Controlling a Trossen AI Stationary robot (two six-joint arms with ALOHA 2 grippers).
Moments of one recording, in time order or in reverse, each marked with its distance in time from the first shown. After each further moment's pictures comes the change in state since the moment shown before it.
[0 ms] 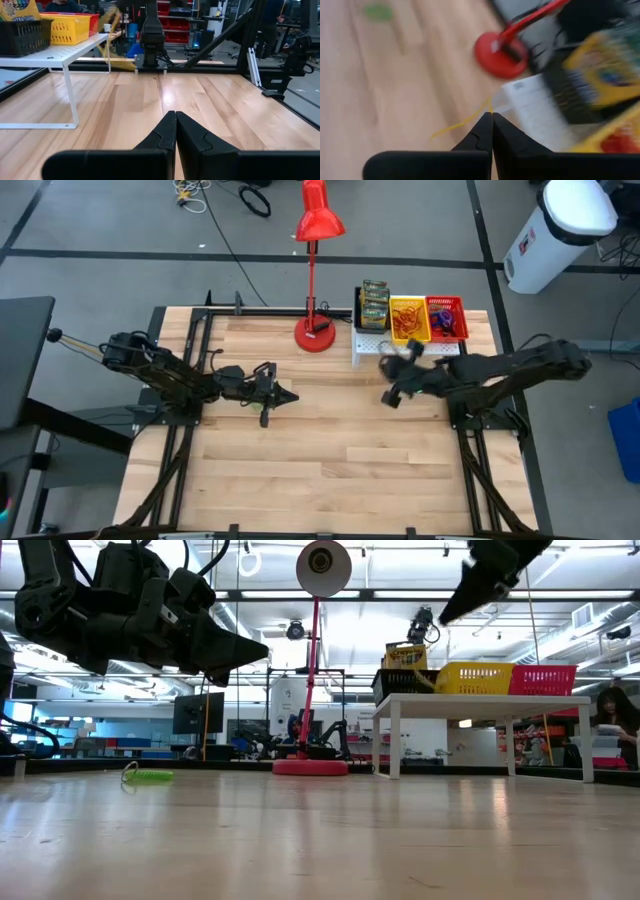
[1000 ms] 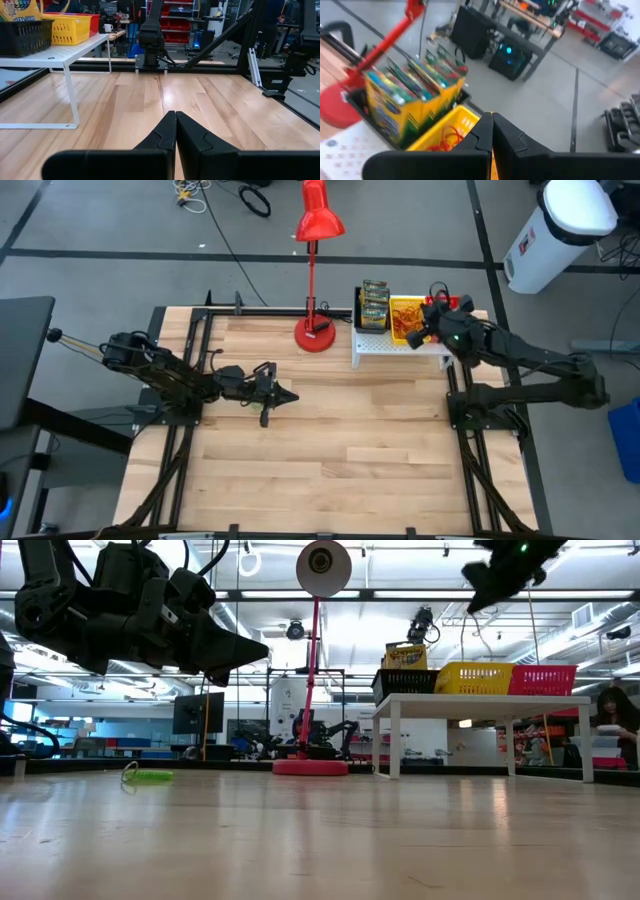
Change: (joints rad) left arm 0.000 0.000 0.000 0.001 -0.002 0.000; right arm -0.430 -0.280 -0.039 0.129 0.204 -0.237
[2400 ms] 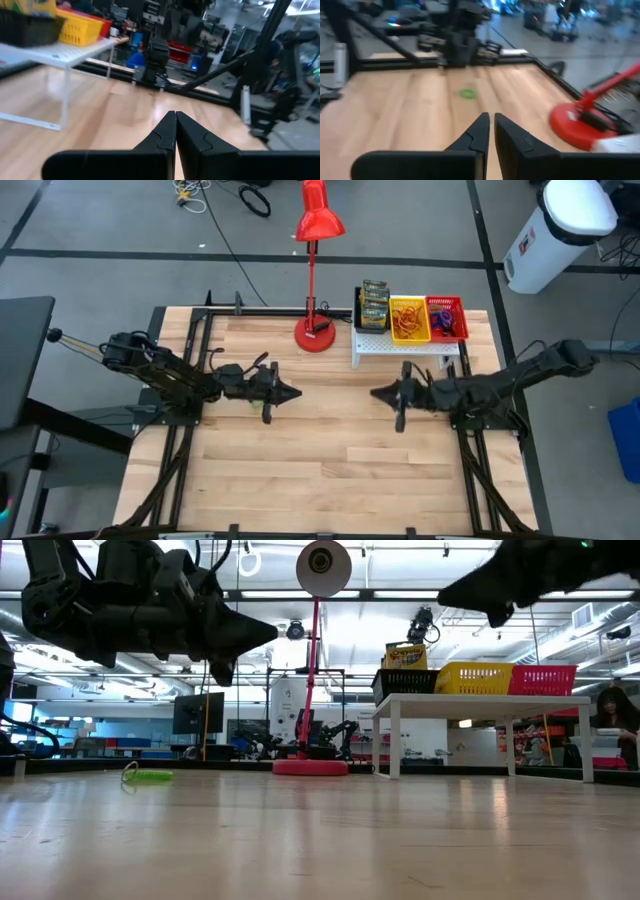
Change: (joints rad) left arm 0.000 0.000 0.035 0.043 -0.038 -0.223; right arm 0.553 0.054 -0.483 0.801 -0.373 0.078
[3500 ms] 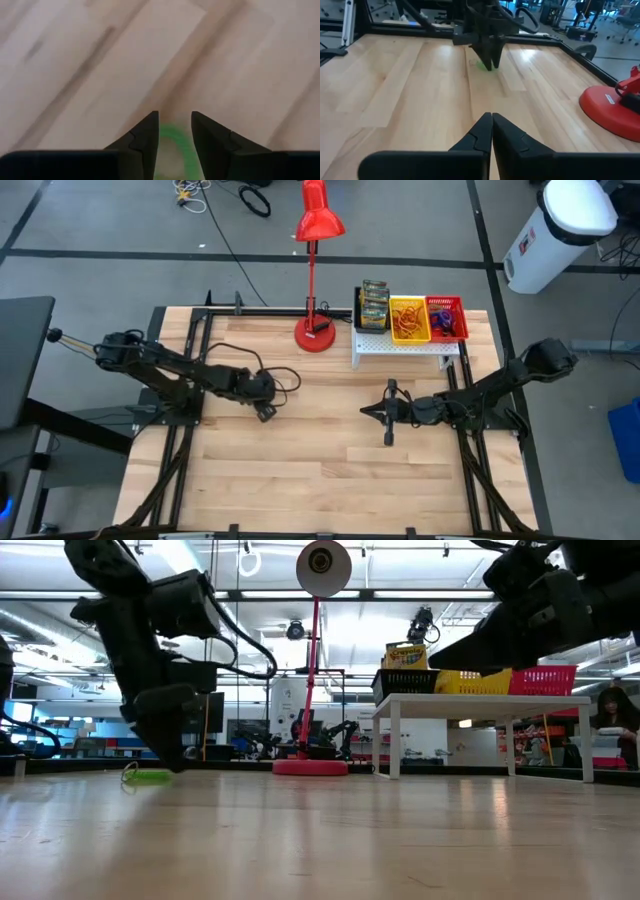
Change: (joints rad) left arm -0.031 -0.057 0.314 -1.598 -0.302 -0.374; right arm 0.050 0.374 -0.158 0.479 -0.027 -0.051
